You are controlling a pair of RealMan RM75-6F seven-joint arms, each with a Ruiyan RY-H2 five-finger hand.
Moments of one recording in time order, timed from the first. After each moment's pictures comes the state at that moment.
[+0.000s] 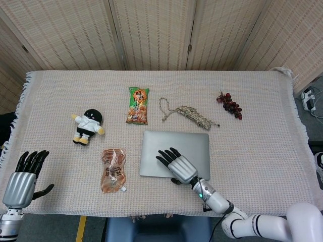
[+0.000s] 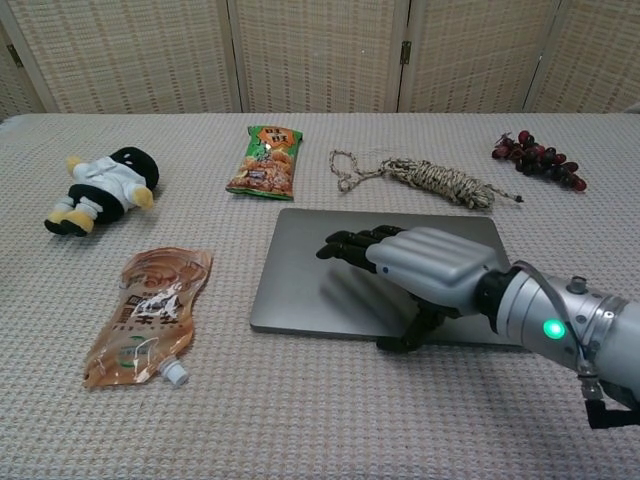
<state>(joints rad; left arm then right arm) -0.11 -1.24 -0.02 -1.50 1.60 1.54 0.09 0.66 -1.73 0.09 -1.39 -1.39 0.88 -0.35</state>
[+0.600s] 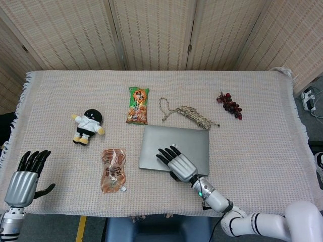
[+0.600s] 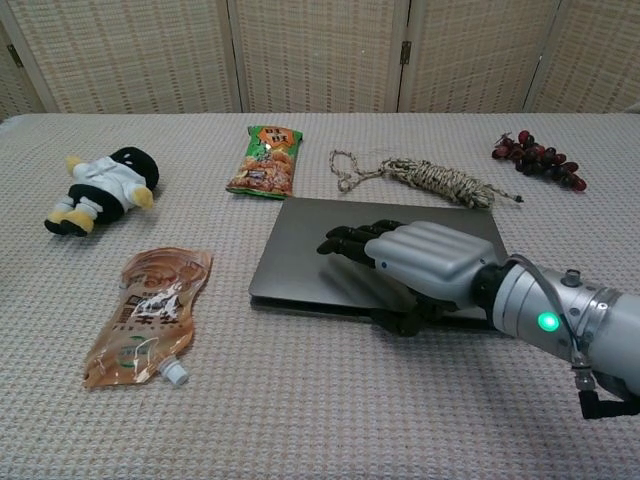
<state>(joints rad) -0.12 -1.25 -0.02 -1.49 1.60 1.53 0.08 0.68 -1.73 0.09 -1.39 -1.37 0.89 -0.39</state>
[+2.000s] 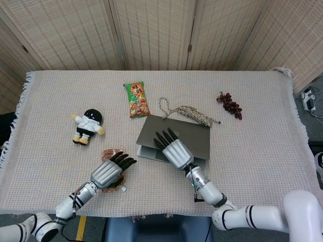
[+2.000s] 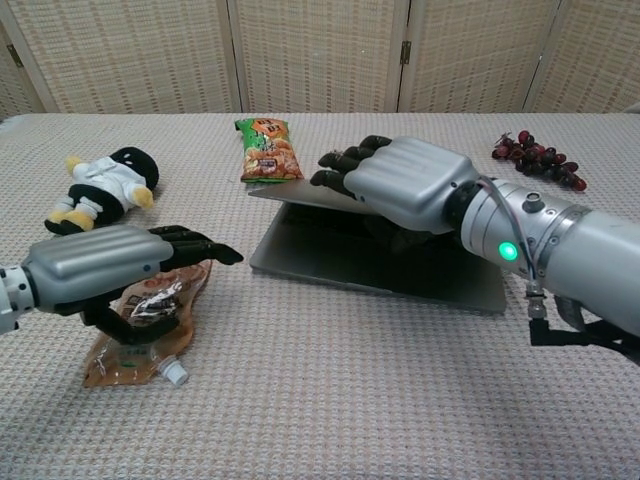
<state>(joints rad) -0.59 -1.50 -0.04 -1.43 1.63 0.90 0.10 0.81 -1.68 0.16 -1.54 -1.10 1.01 -0.99</state>
